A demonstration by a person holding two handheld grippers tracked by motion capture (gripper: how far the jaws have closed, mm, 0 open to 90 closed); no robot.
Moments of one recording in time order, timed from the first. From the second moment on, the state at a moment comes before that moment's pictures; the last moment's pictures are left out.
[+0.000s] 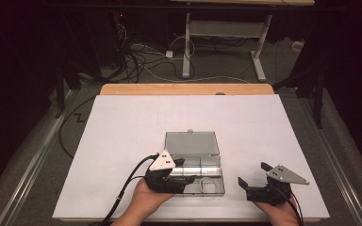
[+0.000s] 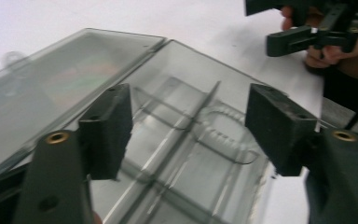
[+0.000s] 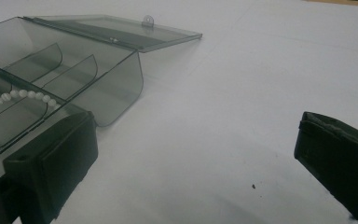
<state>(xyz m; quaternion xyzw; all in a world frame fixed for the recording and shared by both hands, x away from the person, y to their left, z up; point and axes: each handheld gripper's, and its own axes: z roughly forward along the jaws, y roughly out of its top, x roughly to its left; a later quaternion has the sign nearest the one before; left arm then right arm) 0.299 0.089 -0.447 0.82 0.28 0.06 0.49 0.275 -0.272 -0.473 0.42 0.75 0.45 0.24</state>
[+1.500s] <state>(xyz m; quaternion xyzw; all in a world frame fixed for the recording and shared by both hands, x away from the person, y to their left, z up) 0.313 0.190 -0.486 0.78 0.40 0.09 0.48 0.283 -0.267 -0.475 0.42 0.75 0.45 0.23</state>
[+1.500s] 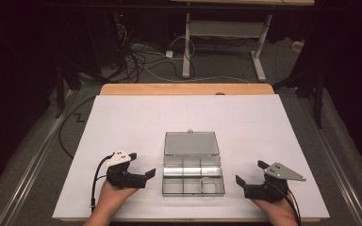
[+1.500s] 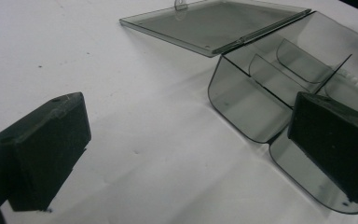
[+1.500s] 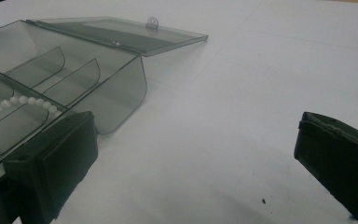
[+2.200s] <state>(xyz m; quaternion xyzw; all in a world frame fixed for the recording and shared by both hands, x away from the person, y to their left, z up) 0.346 0.174 -0.486 0.77 0.41 0.09 0.48 0.322 -0.261 -0.467 0.45 0.73 0.46 0.23</state>
